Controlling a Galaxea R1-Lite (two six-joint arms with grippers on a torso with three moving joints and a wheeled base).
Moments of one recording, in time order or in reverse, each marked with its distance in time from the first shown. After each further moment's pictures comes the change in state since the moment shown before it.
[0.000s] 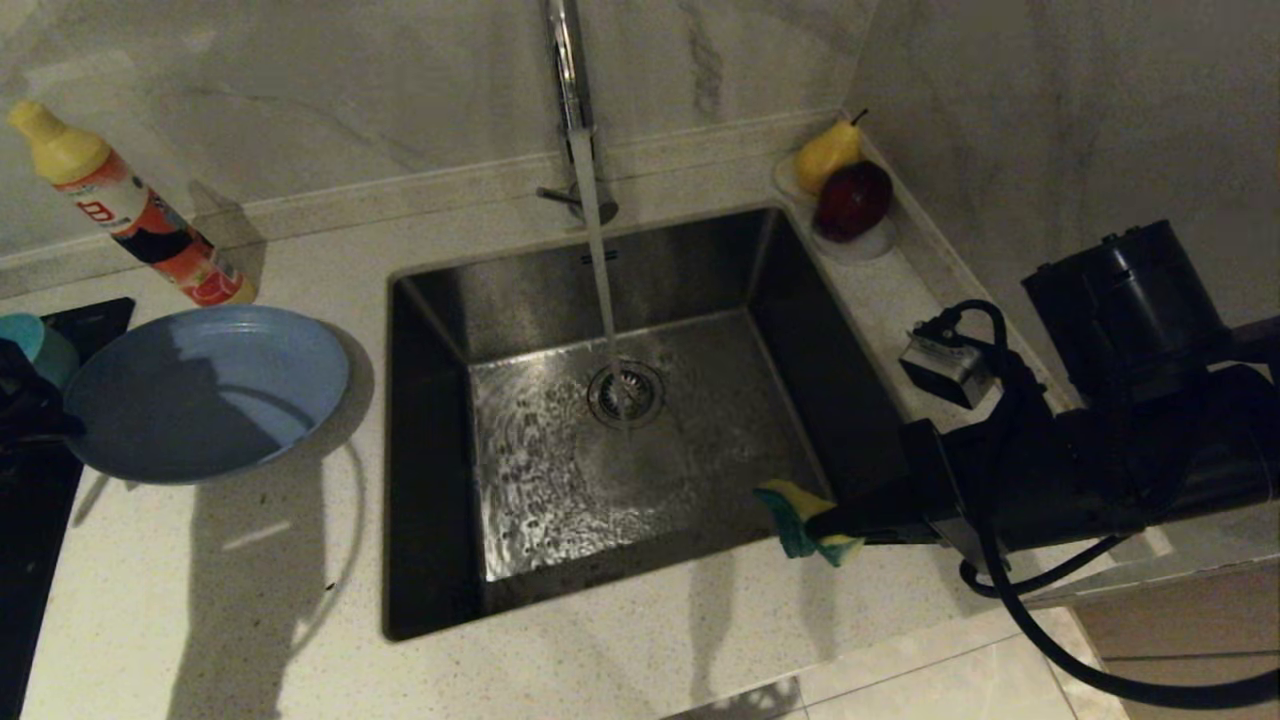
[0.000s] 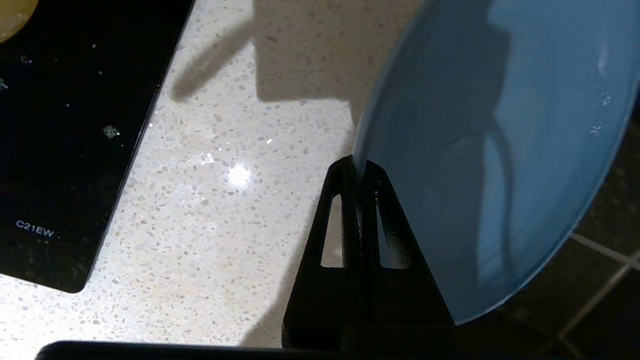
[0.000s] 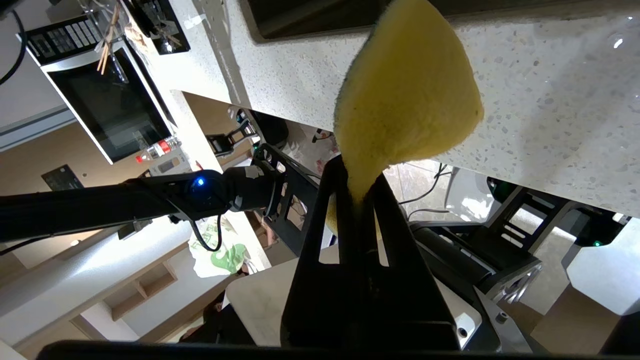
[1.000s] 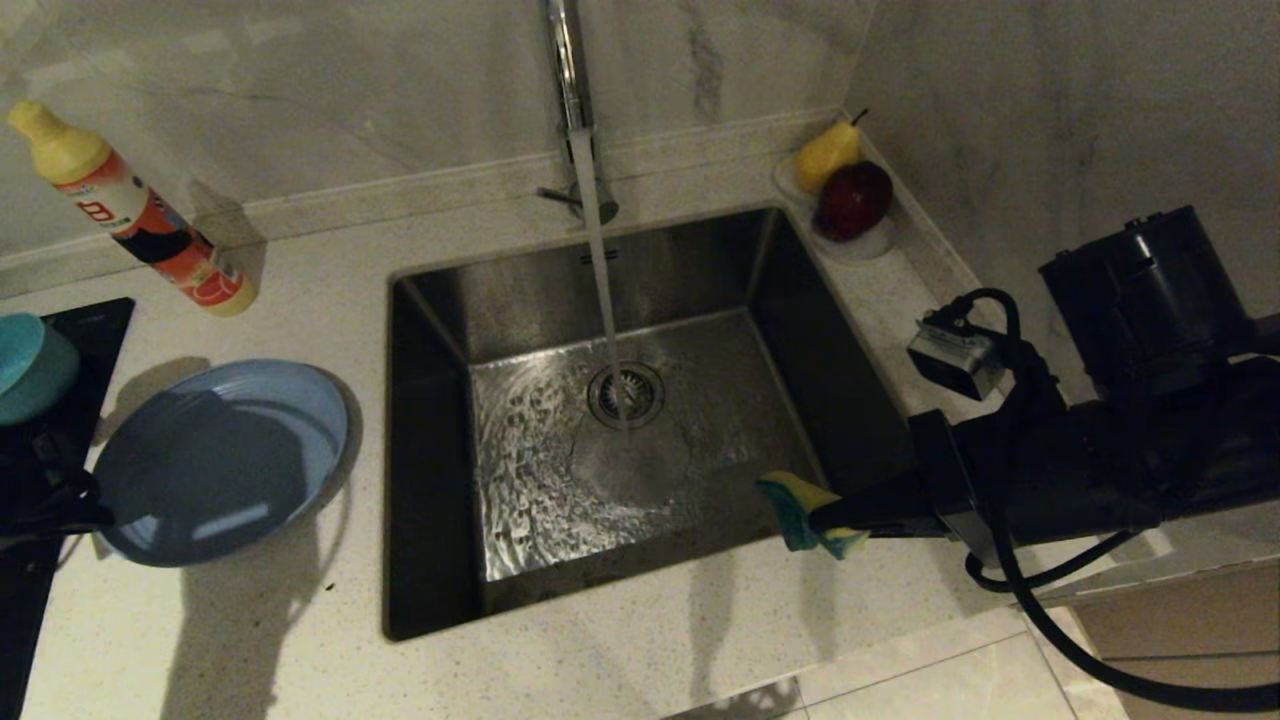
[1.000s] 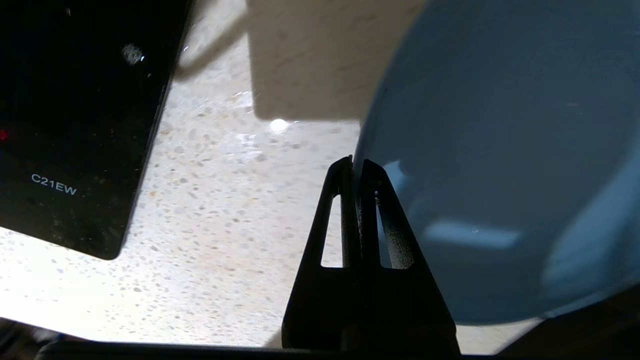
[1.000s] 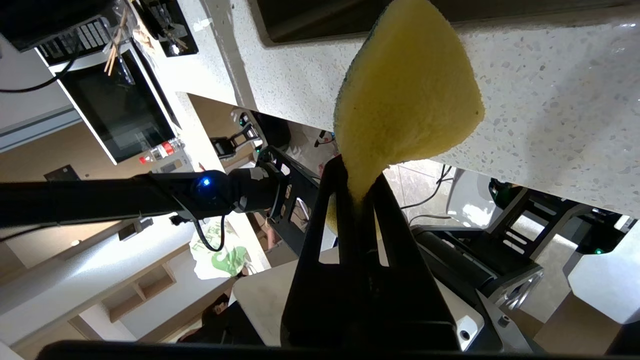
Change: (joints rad) left arm 0.016 0.062 0.163 -0.014 0.042 0.109; right arm 0.001 -0.017 -0.006 0.000 0.000 0.001
